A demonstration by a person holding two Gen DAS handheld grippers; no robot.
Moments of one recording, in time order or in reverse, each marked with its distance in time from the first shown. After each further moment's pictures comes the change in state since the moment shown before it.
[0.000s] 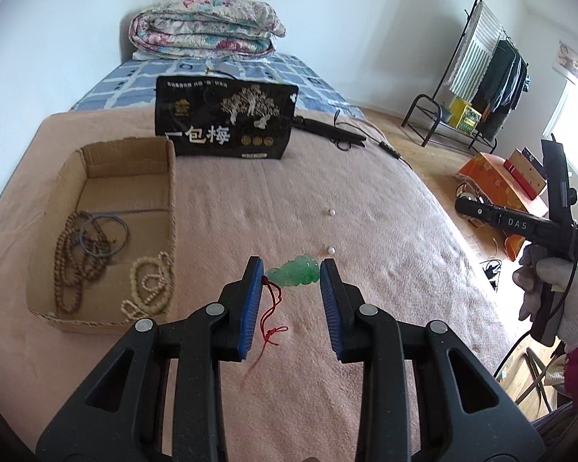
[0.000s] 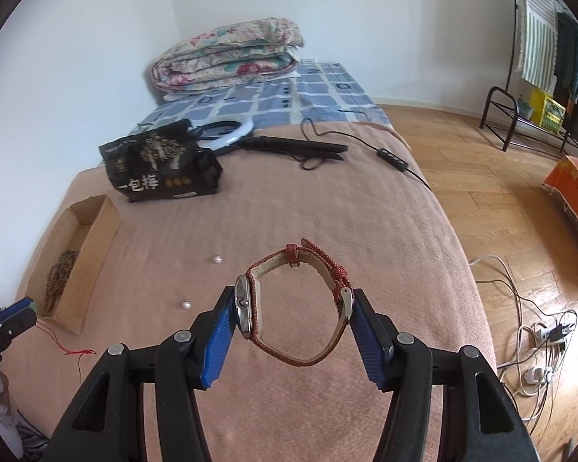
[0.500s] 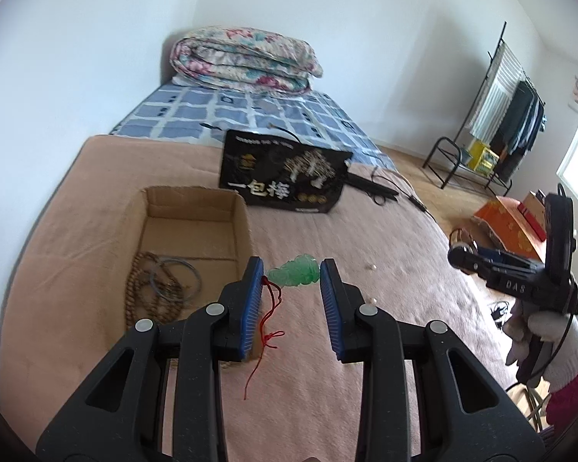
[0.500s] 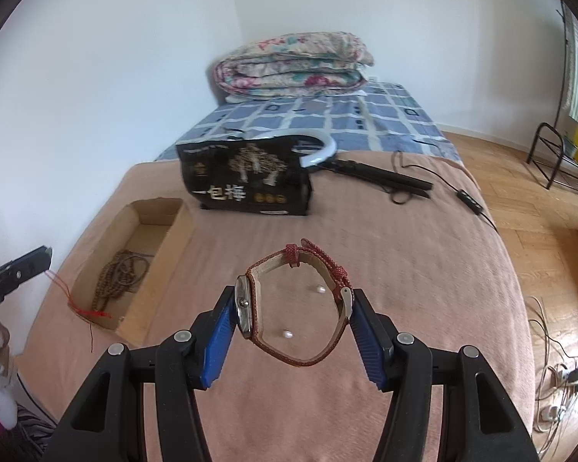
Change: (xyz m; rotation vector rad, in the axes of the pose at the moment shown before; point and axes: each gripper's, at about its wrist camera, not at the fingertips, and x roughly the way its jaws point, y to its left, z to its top) left arm -0.055 0.076 0.043 -0.089 -0.116 0.059; right arm -0.003 0.104 0.023 -0.121 -0.040 0.139
